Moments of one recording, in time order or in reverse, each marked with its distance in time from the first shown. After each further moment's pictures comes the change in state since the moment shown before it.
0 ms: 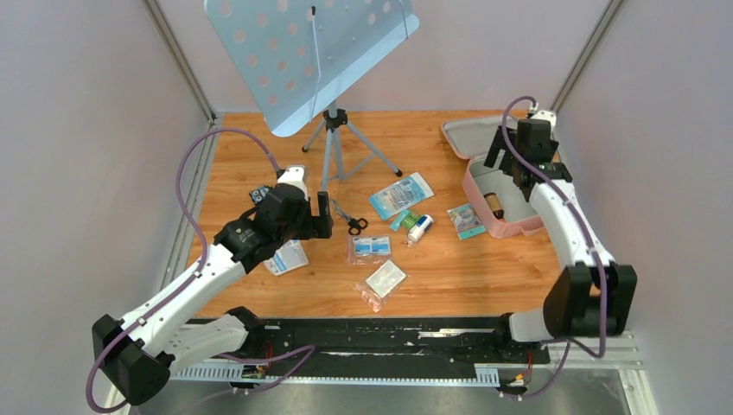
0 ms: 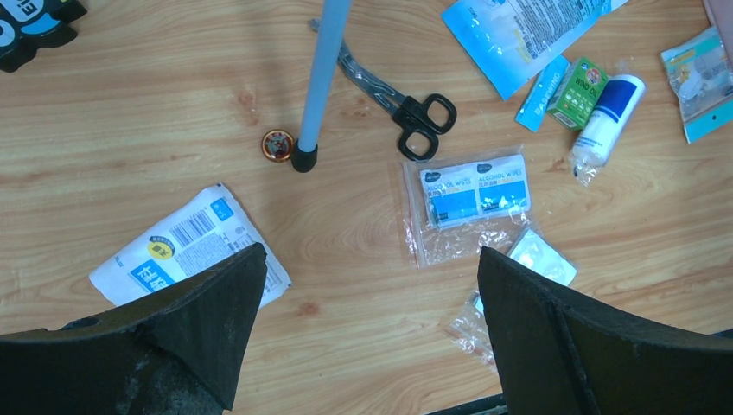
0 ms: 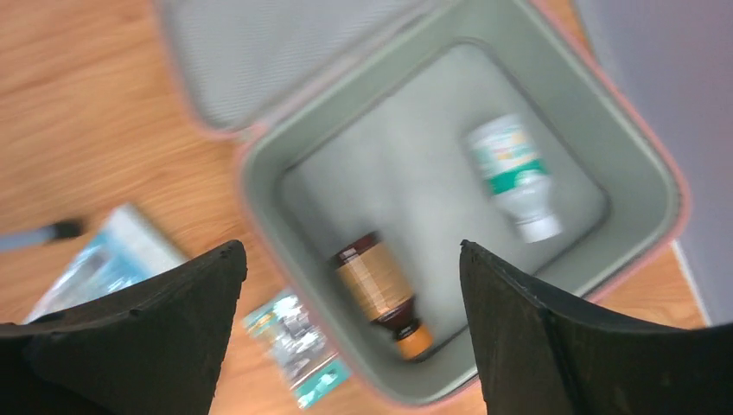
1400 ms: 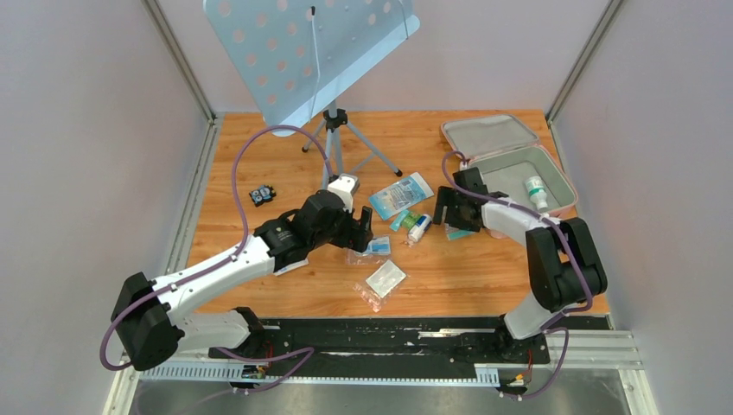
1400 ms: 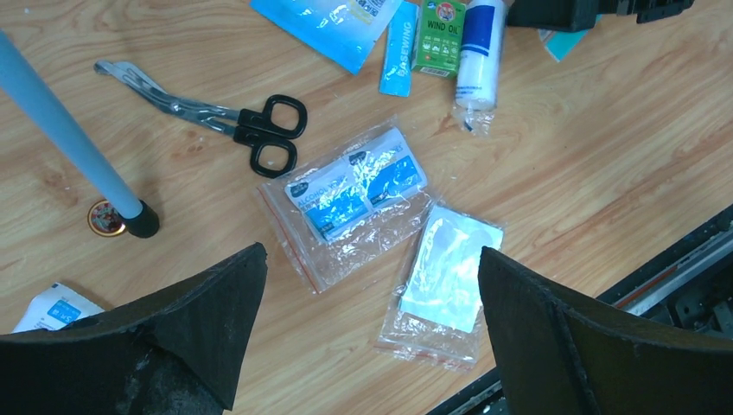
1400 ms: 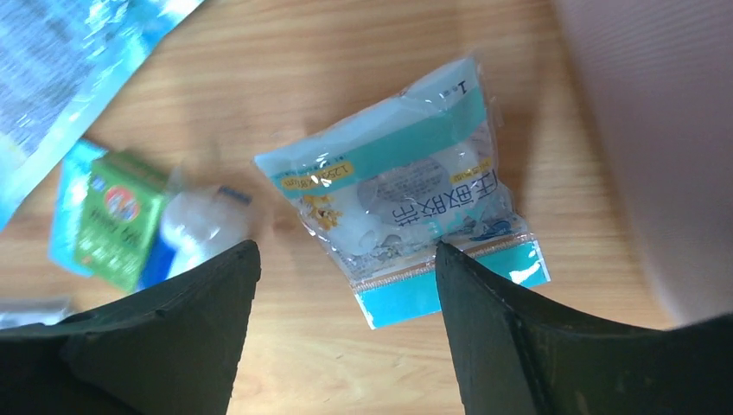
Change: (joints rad) left arm -0.200 0.193 -0.010 0.253 0.103 0.090; right arm 0.296 0.133 -0.354 0.138 -0.207 0.186
